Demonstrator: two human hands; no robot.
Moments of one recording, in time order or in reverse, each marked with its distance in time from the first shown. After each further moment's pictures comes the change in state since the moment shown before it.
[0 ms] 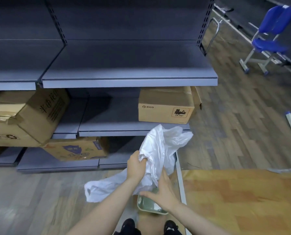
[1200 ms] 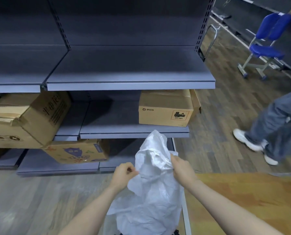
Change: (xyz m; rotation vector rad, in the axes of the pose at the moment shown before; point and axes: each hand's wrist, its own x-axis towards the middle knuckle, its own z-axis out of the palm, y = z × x) left_hand -0.009 -0.044 -0.045 0.108 -0.220 0.080; right_hand 0.034 0.004 -0.078 -0.724 0.046 -0.083
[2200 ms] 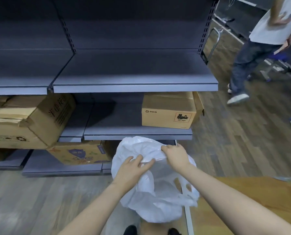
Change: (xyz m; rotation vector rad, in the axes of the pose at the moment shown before) left_hand -0.003 0.026 -0.009 0.938 0.223 0.834; right_hand 0.048 -0.024 -0.020 -0.273 0.212 -0.203
